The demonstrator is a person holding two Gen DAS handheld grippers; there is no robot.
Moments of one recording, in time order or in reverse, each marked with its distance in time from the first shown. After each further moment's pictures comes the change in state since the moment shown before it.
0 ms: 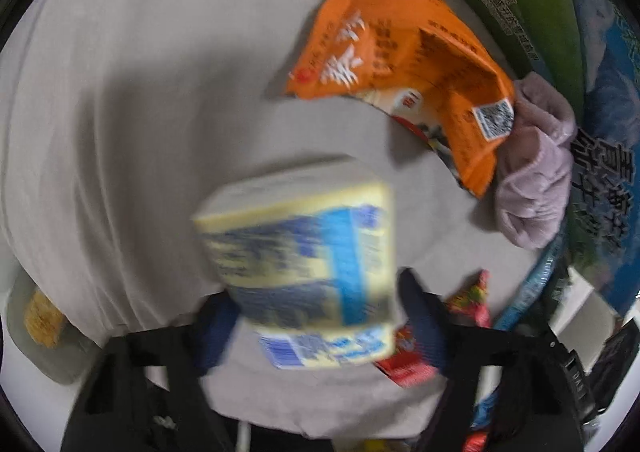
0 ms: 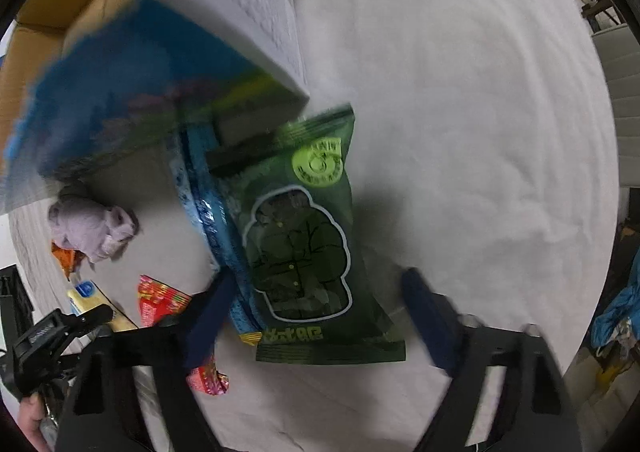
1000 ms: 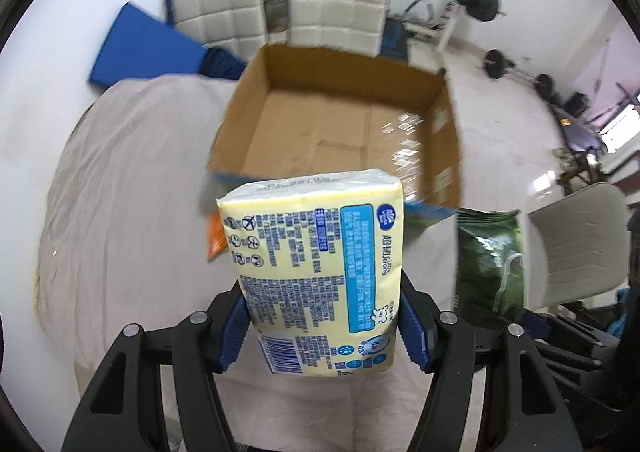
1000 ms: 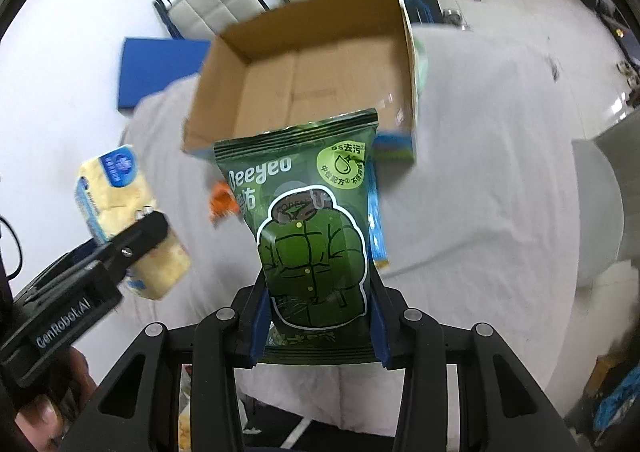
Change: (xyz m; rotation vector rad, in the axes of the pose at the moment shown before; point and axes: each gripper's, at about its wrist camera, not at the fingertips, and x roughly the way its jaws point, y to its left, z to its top) left arm -0.211 -0.141 -0.175 0.588 -0.621 0.024; right arm -0.195 0.026 -0.121 -0.245 -0.308 0.246
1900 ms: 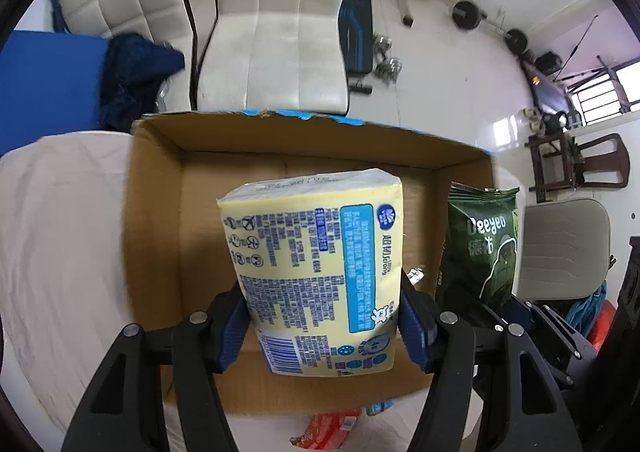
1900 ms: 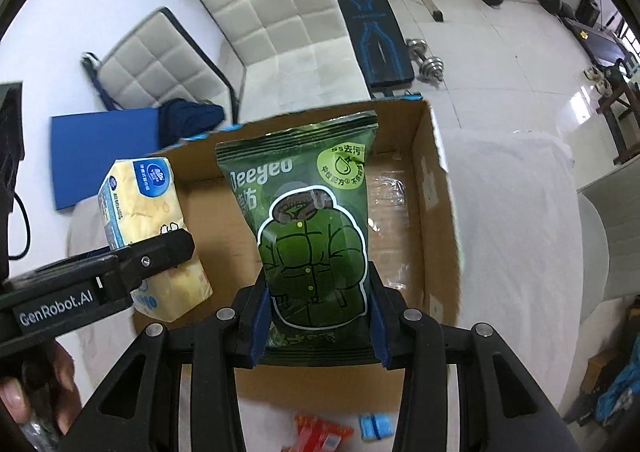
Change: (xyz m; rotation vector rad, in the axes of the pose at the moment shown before) left arm 0.172 0.015 0.232 0.087 0.311 -0.182; right arm 0.121 0.016 0.254 0.130 -0.056 -0.186
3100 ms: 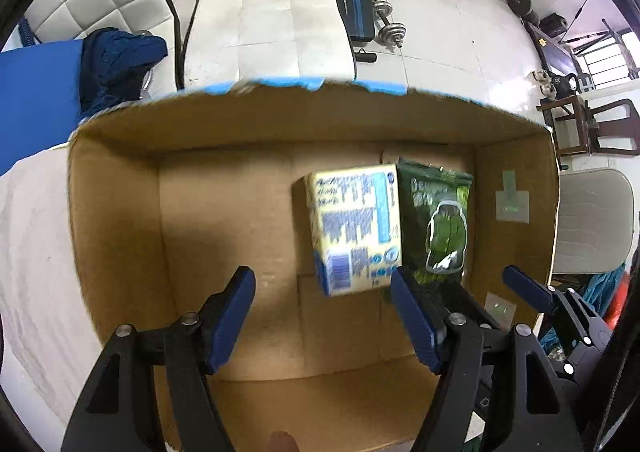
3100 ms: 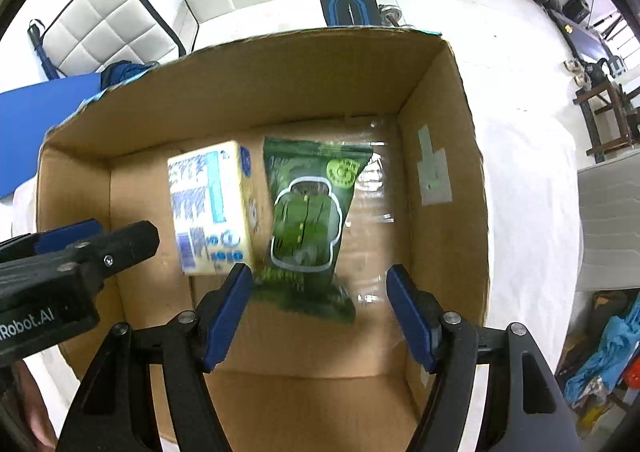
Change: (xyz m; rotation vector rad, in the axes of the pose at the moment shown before) left arm 0.034 0.002 -0.001 0.091 0.091 0.060; right arm 0.063 -0.013 -0.003 -0.017 0.122 -0.165
